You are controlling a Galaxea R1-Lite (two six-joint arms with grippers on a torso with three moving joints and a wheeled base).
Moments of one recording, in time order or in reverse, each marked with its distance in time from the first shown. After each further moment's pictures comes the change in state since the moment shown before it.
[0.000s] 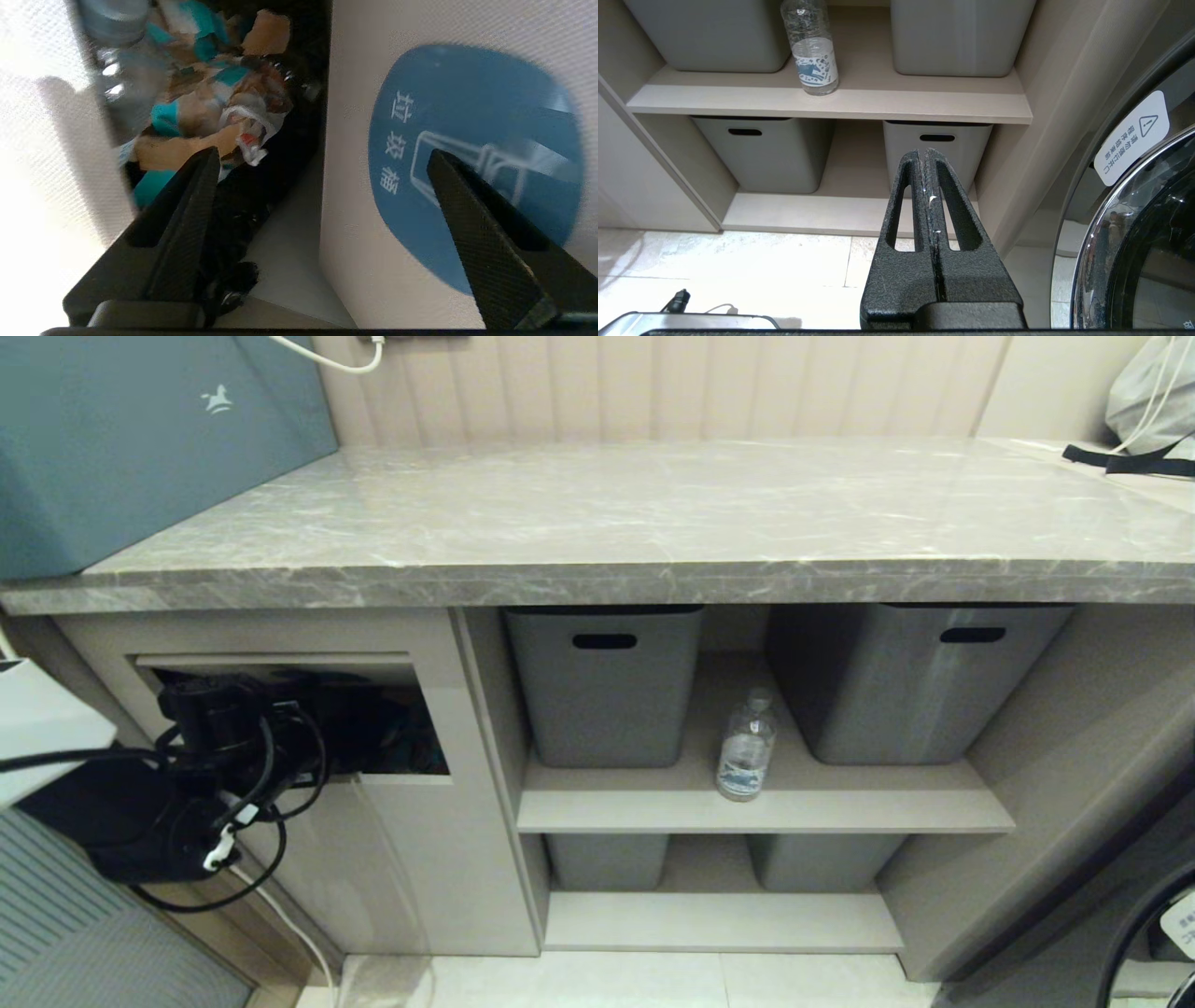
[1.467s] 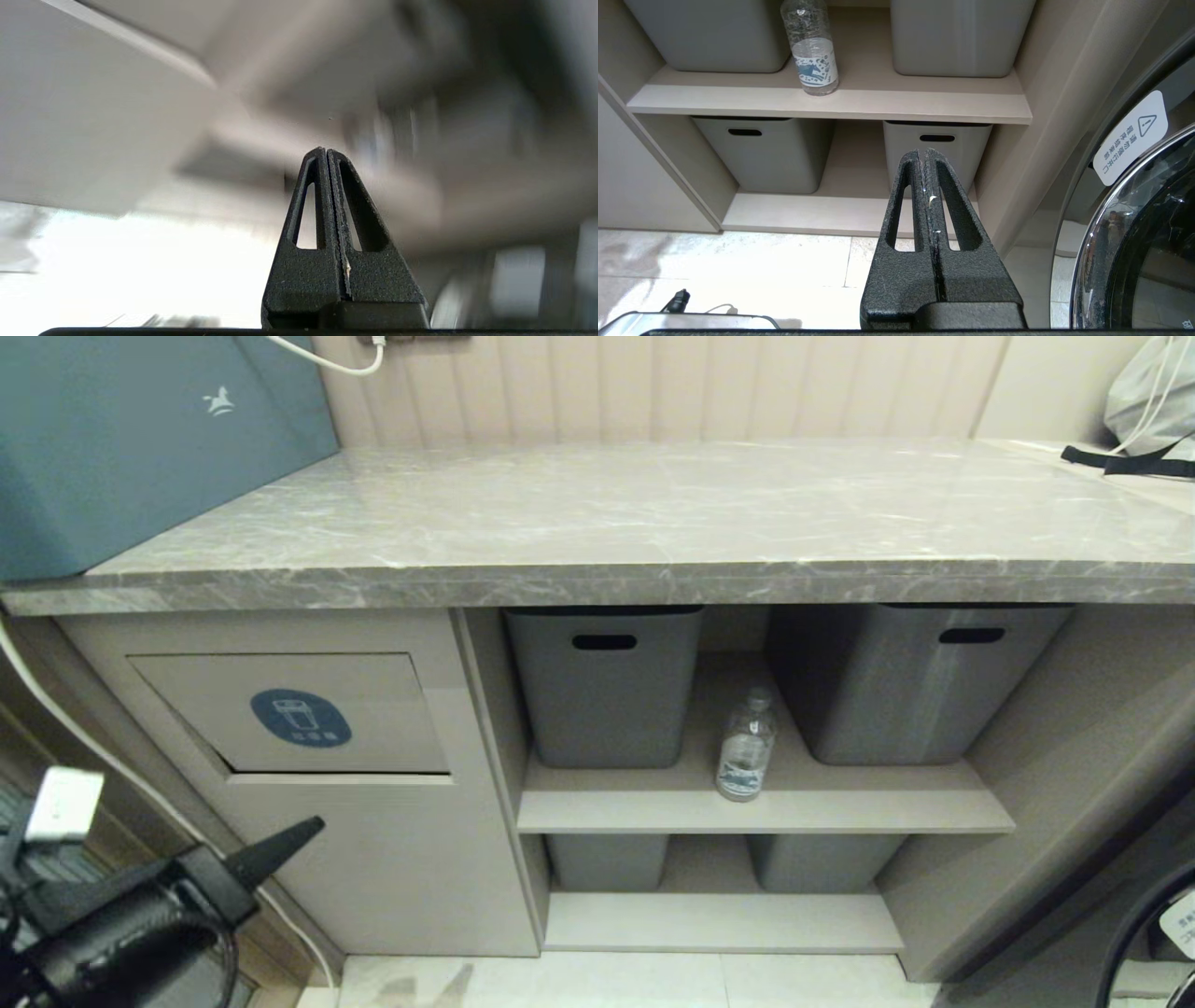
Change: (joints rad) left arm -0.254 -0.816 0.744 0.009 -0.292 0.905; right arm 0.000 0.000 0.000 0.000 0.000 -0.001
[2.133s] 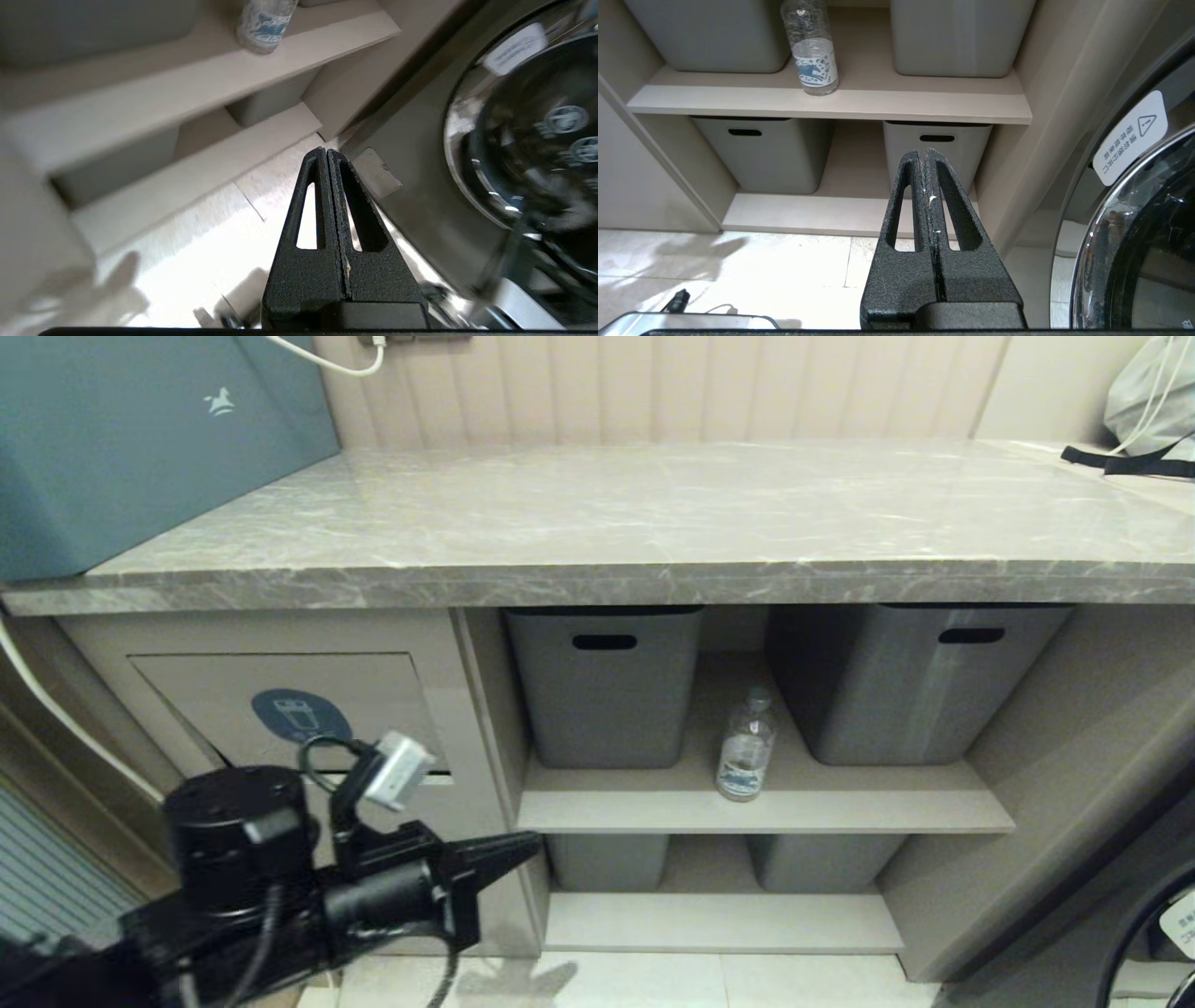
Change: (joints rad) left arm -0.330 0.438 -0.287 -0.053 -0.186 0.419; right arm 0.000 0.000 0.000 0.000 0.000 0.000
